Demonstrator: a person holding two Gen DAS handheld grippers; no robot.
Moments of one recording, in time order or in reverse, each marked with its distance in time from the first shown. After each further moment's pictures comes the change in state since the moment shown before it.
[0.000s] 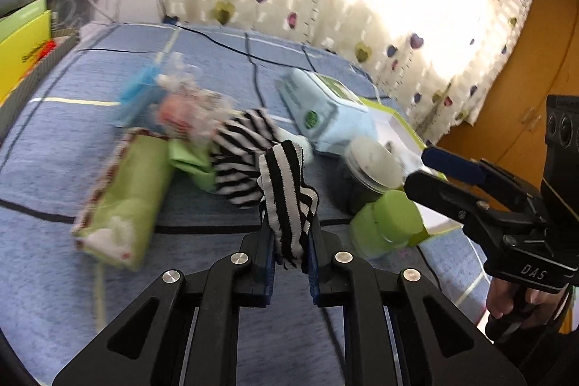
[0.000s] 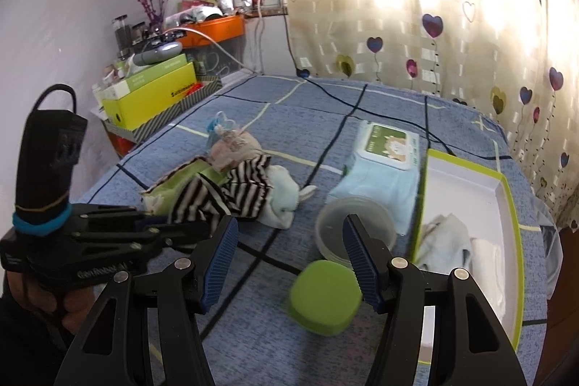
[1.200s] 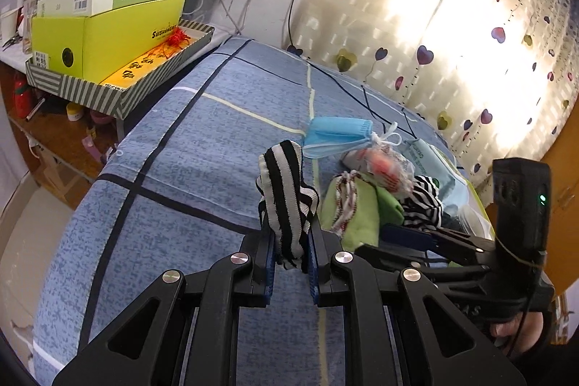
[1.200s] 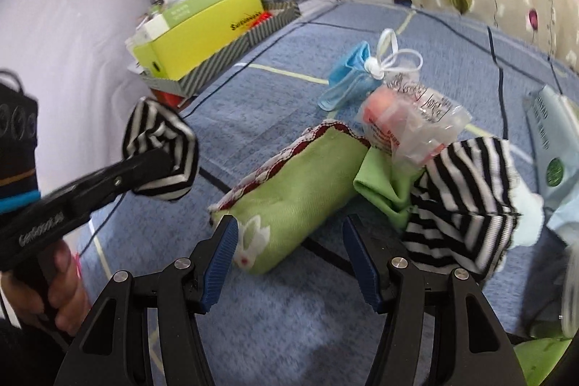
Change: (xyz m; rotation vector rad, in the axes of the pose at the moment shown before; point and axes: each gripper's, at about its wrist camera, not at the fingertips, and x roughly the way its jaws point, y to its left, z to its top) left arm -0.064 0.151 -0.006 -0.227 -0.148 0.163; right arm 0.151 0.117 0.024 0.027 0.270 0.246
